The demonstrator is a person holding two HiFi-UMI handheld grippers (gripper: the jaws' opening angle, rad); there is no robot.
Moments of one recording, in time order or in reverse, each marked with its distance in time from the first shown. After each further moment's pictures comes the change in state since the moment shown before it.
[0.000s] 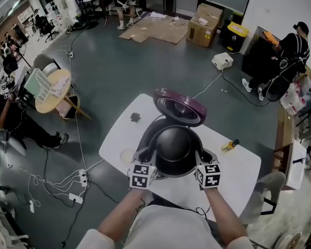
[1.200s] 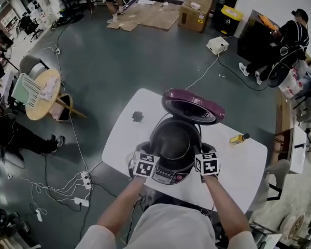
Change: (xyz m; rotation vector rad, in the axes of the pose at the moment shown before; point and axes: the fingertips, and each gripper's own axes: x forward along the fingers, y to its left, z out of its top) left arm 0.077 0.080 -0.050 0.099 0.267 -0.125; right arm 0.108 0.026 -0.043 0.051 0.250 -0.061
